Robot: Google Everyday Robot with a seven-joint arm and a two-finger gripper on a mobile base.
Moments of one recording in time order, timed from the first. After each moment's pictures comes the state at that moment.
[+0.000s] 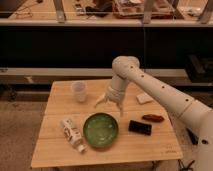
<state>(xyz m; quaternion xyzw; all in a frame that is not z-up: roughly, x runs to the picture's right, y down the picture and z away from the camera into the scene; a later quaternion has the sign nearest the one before) 0.020 0.106 0.731 -0.27 -0.41 -0.51 0.71</state>
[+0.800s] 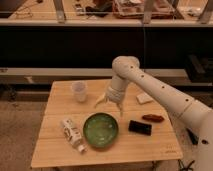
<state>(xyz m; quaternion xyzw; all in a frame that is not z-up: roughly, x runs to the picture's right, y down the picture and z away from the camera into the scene) 0.020 0.106 0.731 -0.27 -0.41 -0.51 0.71</state>
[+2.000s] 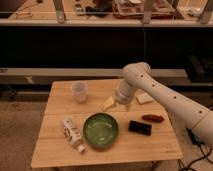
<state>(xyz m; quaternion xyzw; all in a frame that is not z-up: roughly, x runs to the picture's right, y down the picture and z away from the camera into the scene) 0.064 0.105 0.762 -0.11 -0.38 -0.69 0.61</state>
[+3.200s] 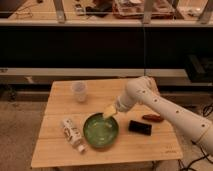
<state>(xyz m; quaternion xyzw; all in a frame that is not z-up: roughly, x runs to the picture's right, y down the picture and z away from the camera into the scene) 0.064 0.146 0.808 -0.03 -0.37 -0.73 0.57</state>
